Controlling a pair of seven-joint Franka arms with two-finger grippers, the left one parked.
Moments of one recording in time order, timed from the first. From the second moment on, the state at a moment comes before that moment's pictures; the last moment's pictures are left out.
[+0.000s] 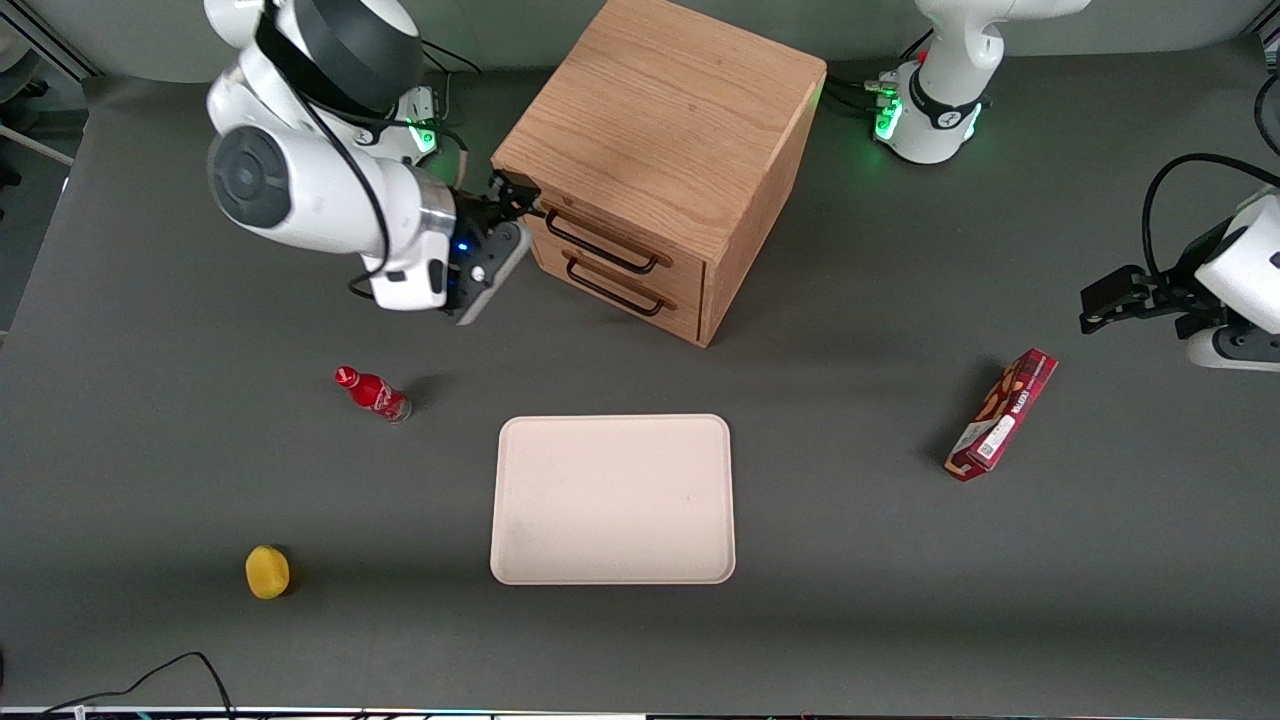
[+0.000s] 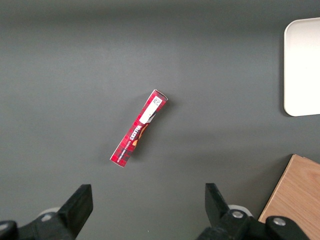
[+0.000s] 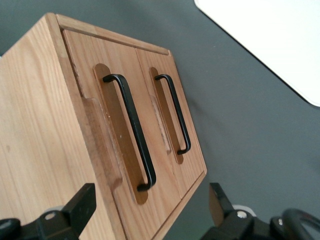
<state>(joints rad) 0.15 0.23 0.39 -1.62 0.38 1.63 -0.25</state>
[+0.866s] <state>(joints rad) 0.26 0.35 0.39 -1.58 0.30 1.68 -0.24</state>
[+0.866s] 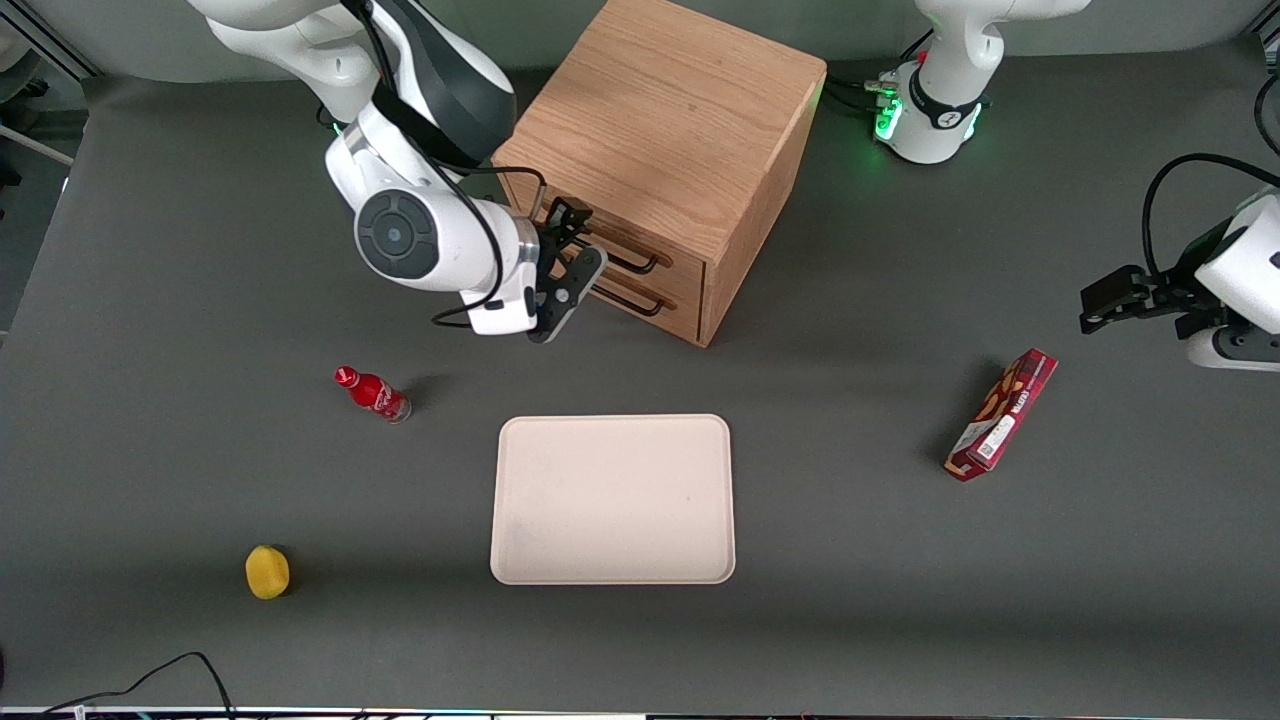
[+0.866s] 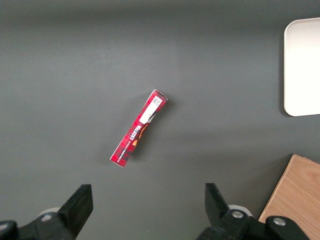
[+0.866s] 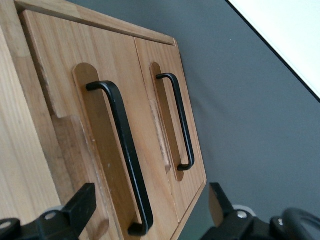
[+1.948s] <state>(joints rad) 0.29 0.37 0.39 -1.66 0.27 1.77 -0.23</state>
